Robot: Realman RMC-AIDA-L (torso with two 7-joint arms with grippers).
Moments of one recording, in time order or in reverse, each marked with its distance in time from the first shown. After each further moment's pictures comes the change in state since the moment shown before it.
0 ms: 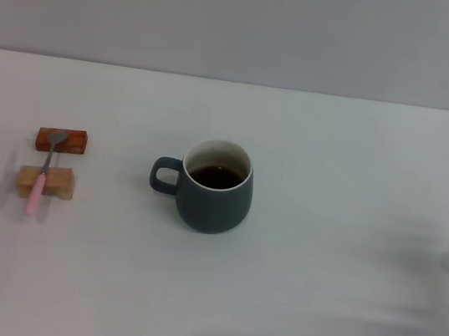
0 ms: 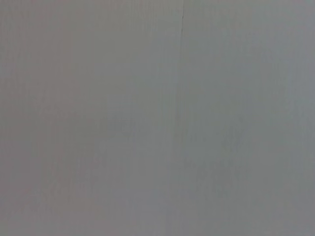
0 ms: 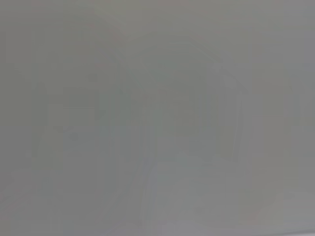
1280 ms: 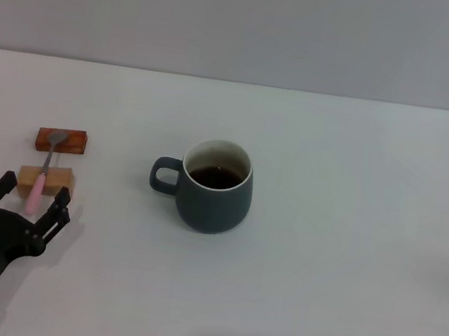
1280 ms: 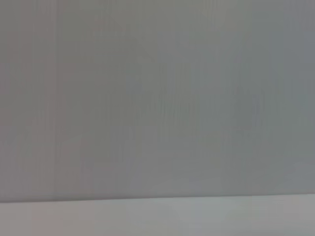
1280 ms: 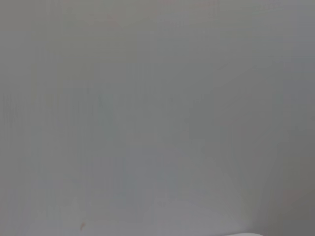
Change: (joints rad) left arm 0.009 -0.004 0.270 0.009 -0.001 -0.074 0.031; right arm -0.046 0.002 0.184 -0.058 0.014 -0.047 -0.027
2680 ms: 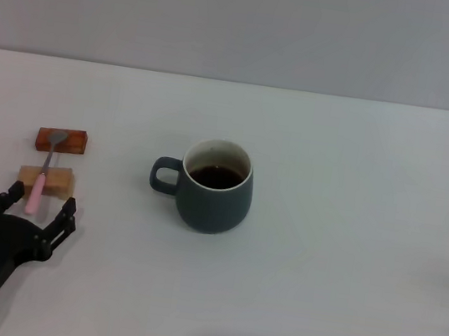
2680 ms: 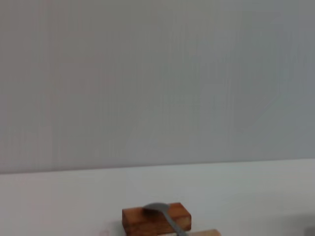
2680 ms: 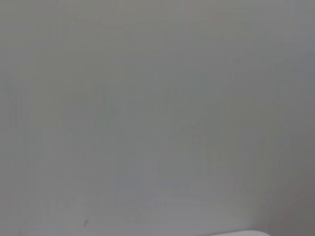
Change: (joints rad) left arm -0.031 0.000 -0.010 -0.002 -0.005 -0.118 0.024; right arm -0.005 0.001 -0.006 0.001 -0.007 -0.001 0.000
